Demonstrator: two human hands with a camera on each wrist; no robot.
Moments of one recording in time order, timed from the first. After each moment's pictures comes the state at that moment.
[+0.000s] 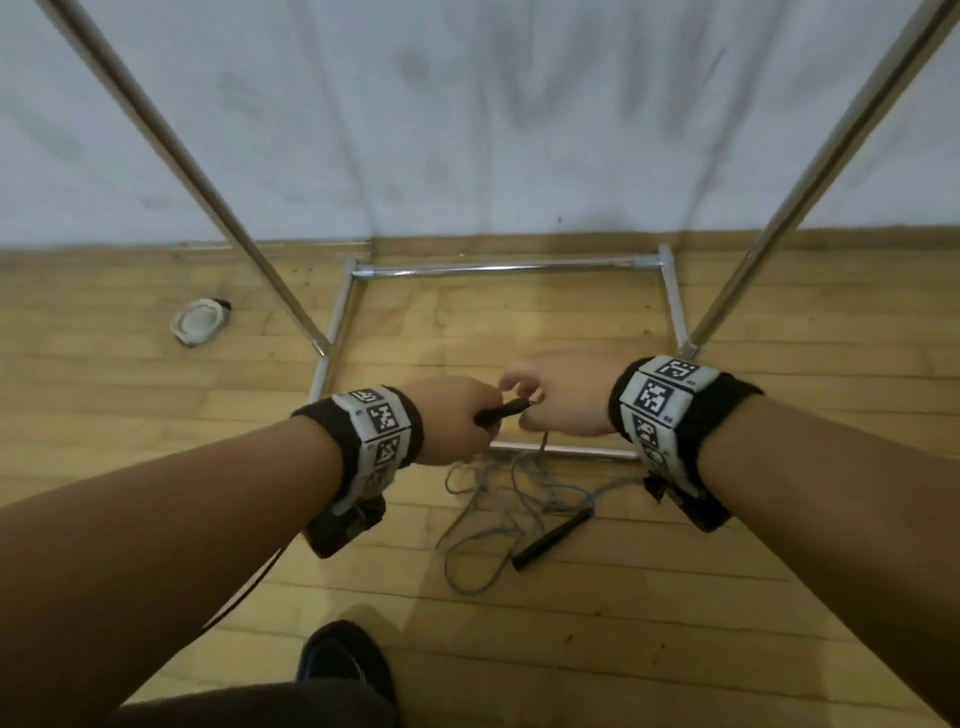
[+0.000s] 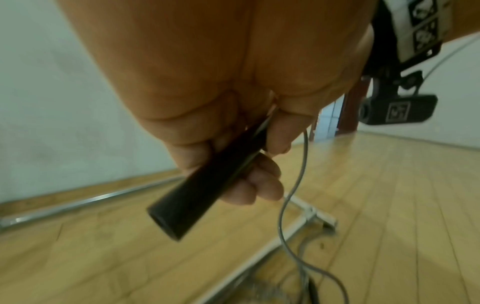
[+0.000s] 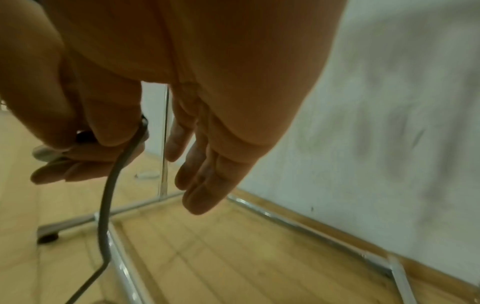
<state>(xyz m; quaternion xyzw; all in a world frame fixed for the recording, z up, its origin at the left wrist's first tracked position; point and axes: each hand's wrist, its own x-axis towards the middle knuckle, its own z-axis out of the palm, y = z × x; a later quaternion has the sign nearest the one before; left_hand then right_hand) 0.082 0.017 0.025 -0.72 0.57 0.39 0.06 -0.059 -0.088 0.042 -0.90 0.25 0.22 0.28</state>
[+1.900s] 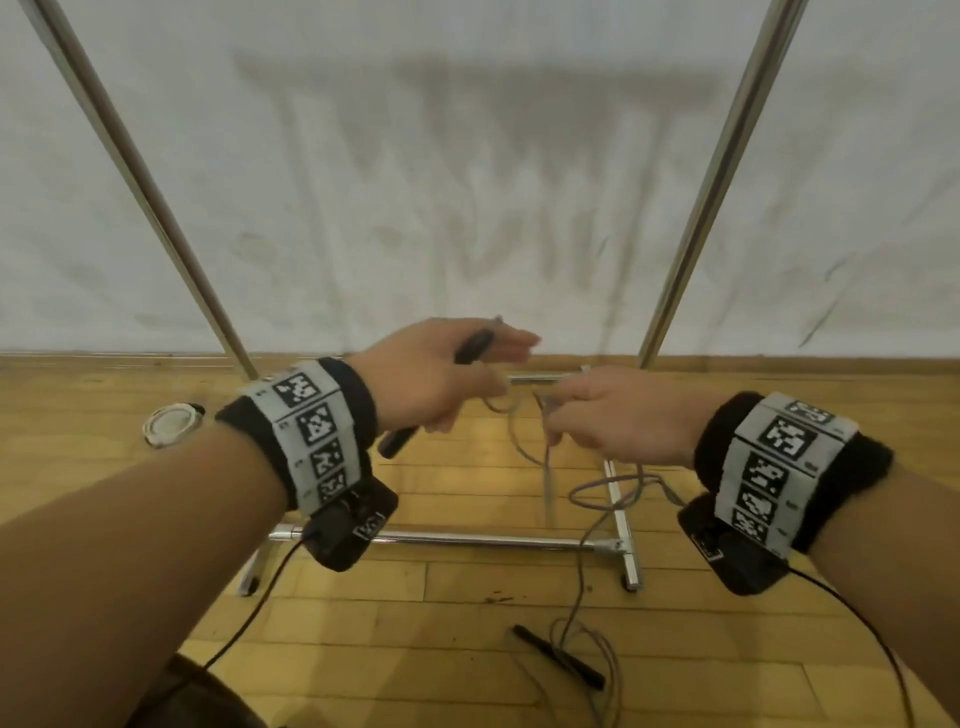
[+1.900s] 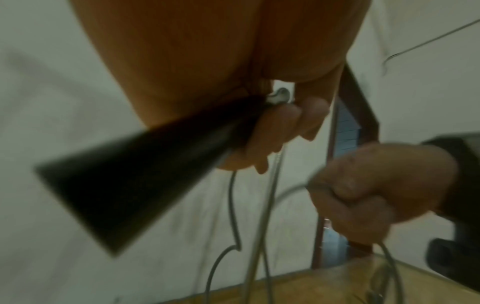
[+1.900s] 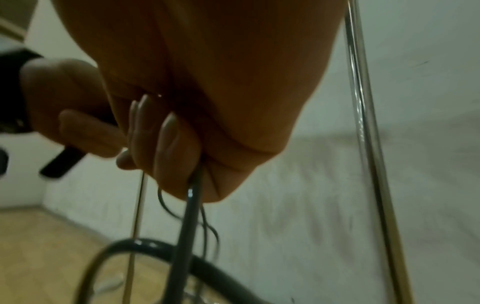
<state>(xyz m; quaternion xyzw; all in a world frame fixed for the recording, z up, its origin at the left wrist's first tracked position) 0.049 0.011 0.194 -0.64 0.59 0.38 -0.32 -0.169 -0.089 0.197 -0.88 0.32 0.05 0.35</state>
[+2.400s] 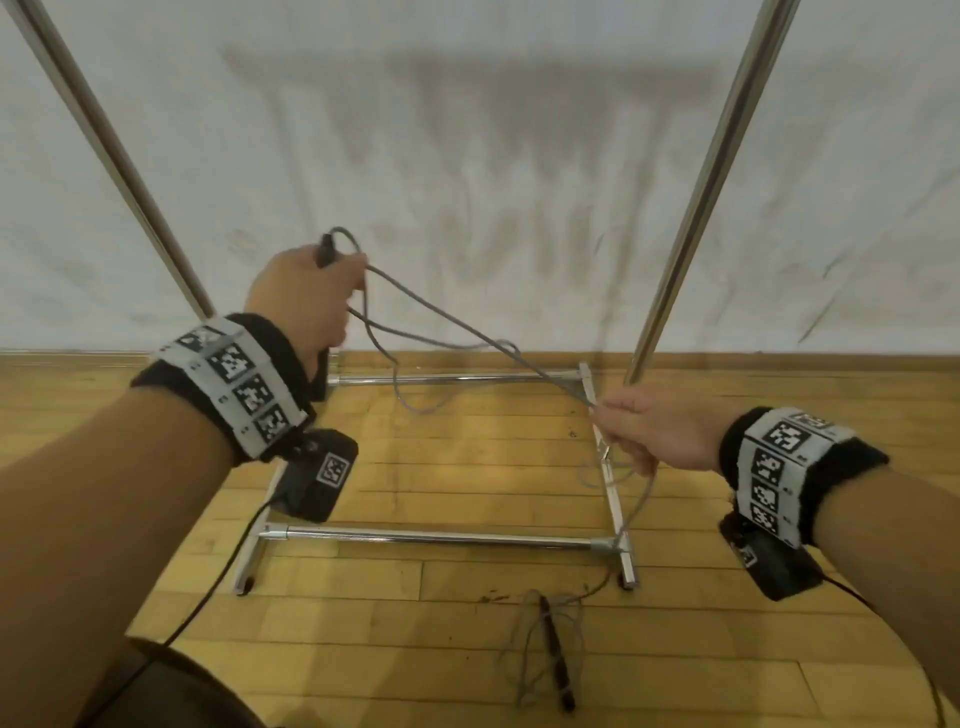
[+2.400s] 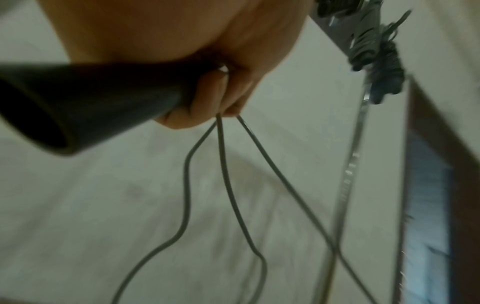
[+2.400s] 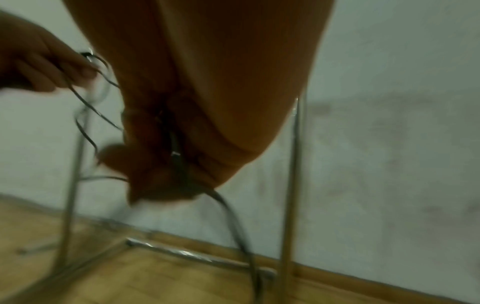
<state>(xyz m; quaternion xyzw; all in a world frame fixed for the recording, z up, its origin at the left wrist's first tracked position) 0.128 -0.003 0.195 -0.74 0.31 0.17 -0.58 -0.210 -0.124 0.156 -0.85 0.37 0.05 0.38</state>
